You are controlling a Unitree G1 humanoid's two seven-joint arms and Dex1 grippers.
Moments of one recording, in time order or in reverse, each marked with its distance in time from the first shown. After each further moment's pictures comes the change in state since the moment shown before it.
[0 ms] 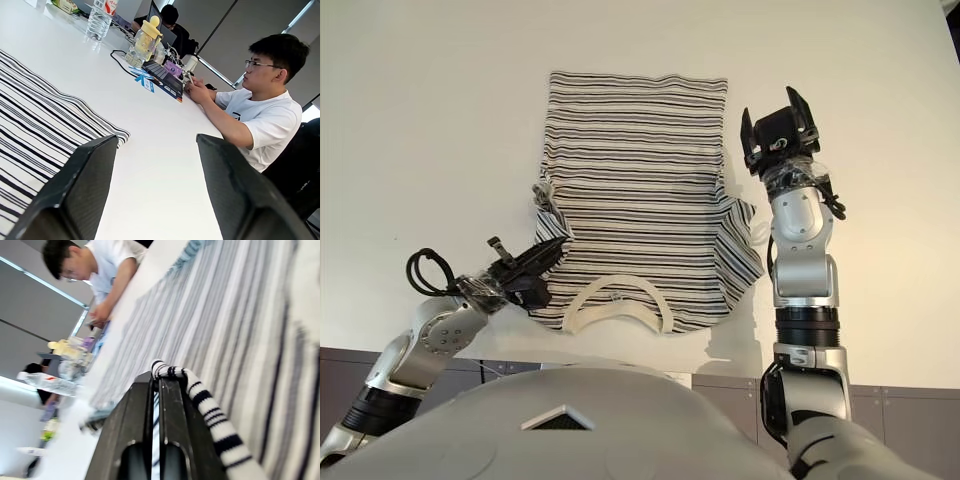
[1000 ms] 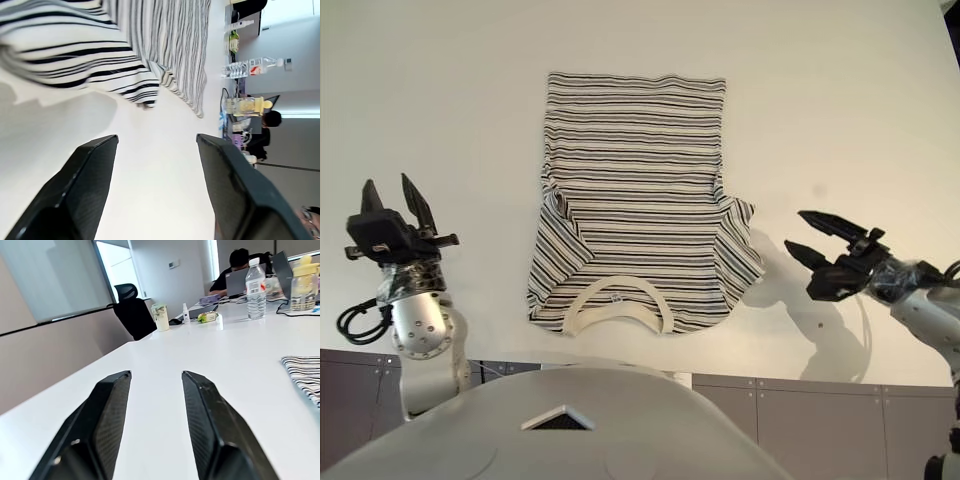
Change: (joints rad) left arm 0.159 -0.622 0.311 -0.348 -0.269 0.519 0.495; right arm 0.367 -0.685 -0.071 0.432 -0.353 -1.161 0.026
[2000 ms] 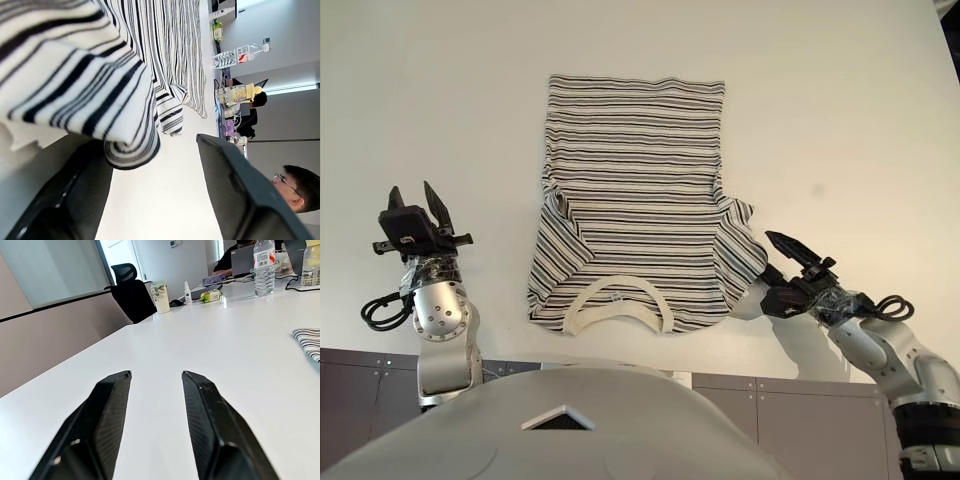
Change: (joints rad) left arm -0.082 0.030 0.040 0.166 0.010 -0.012 -0.005; right arm 0.151 0.171 0.073 -0.238 -0.096 0.316 -0.244
